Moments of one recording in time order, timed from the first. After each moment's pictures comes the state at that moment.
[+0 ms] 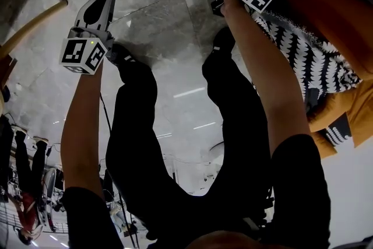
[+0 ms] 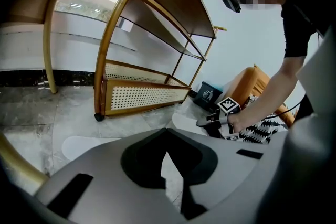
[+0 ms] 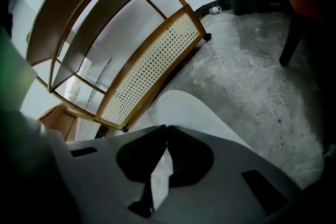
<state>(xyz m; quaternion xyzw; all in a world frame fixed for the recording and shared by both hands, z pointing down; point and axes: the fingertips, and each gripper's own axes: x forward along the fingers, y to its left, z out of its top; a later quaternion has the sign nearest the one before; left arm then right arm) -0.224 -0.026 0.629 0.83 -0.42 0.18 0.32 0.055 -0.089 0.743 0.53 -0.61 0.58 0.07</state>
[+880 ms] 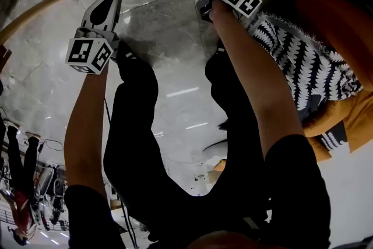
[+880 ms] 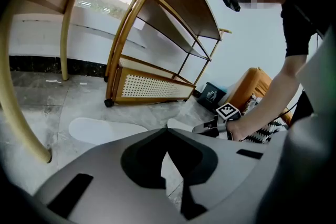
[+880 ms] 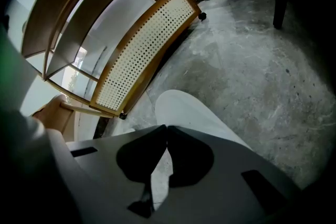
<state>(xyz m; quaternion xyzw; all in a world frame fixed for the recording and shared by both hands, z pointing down) -0.244 0.010 0.657 0.81 -0.44 0.16 0.34 -0.002 -0.044 0.785 0.51 -0.59 0.62 0.08</state>
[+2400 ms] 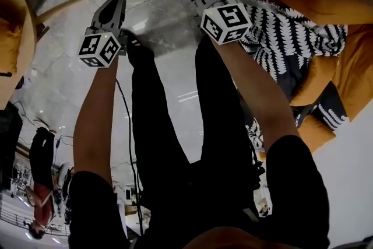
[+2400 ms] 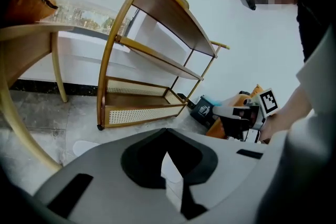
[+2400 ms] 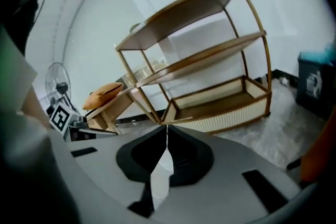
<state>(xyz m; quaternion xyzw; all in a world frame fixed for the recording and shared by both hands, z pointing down) -0.205 -0.019 0.487 0.80 -0.45 0.16 0.37 -0.027 -0.058 0.469 0.43 -0.83 0.33 0.13</state>
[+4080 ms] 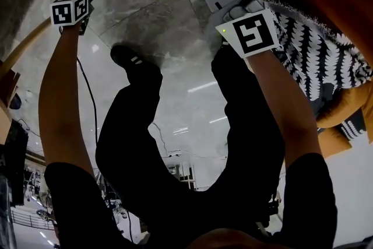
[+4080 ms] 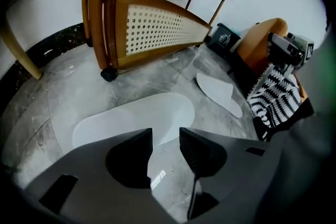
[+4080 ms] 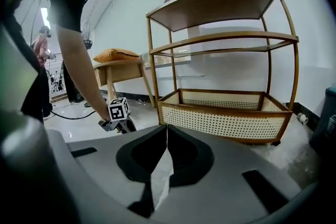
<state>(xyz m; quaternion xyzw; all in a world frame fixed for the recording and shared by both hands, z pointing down) -0.294 -0.060 0.788 0.75 -0.31 0.45 0.38 -0.046 -0.067 0.568 0.36 -0.90 0.15 0.17</state>
